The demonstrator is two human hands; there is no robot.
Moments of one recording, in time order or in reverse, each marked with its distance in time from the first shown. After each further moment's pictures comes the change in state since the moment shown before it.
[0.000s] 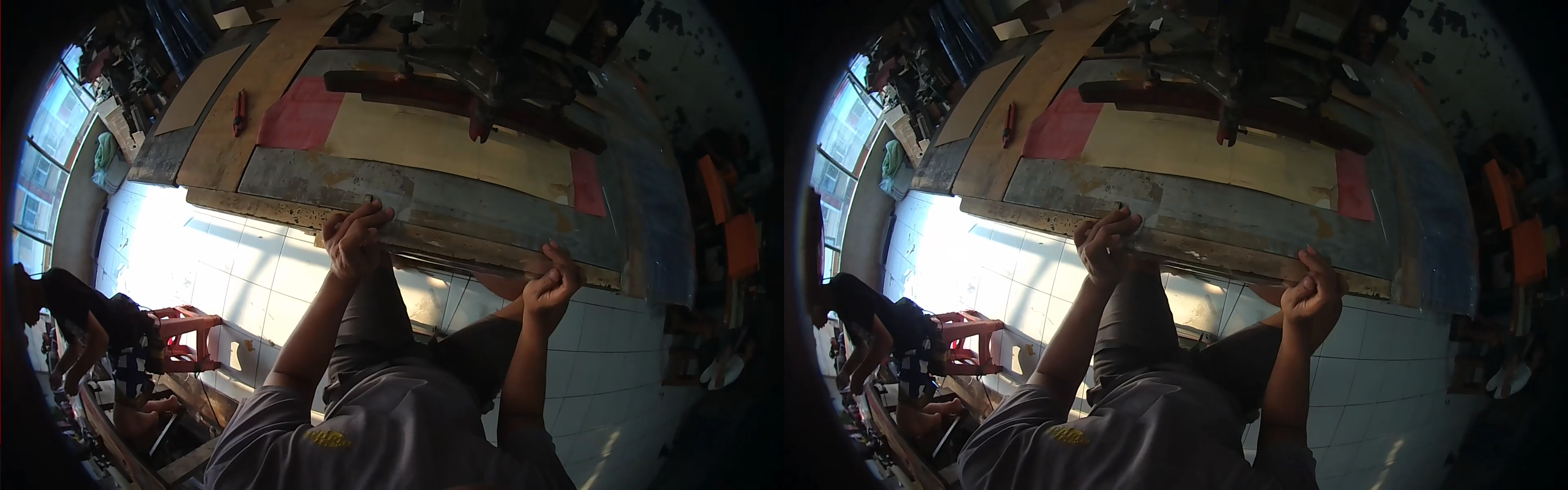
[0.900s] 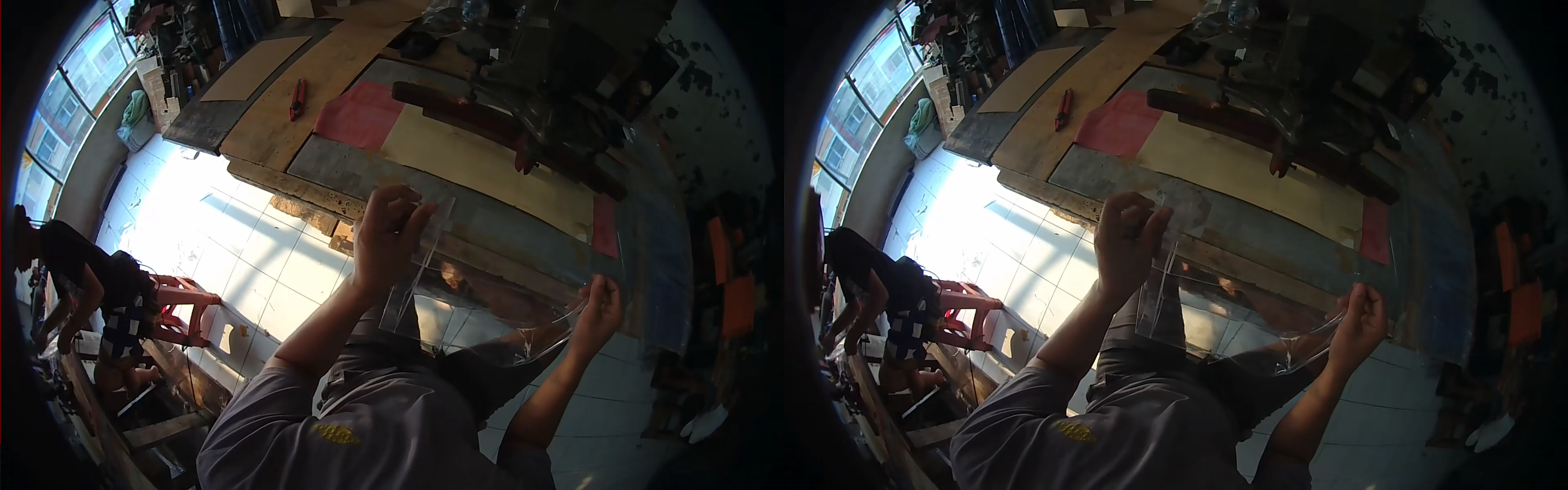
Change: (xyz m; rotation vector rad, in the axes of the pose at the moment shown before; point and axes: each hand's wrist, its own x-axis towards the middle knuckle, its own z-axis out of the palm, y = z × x) left_hand 0.070 0.041 -0.047 -0.650 0.050 -0.827; right_hand 0.062 -0.013 -0.045 0.618 -0.117 0.819
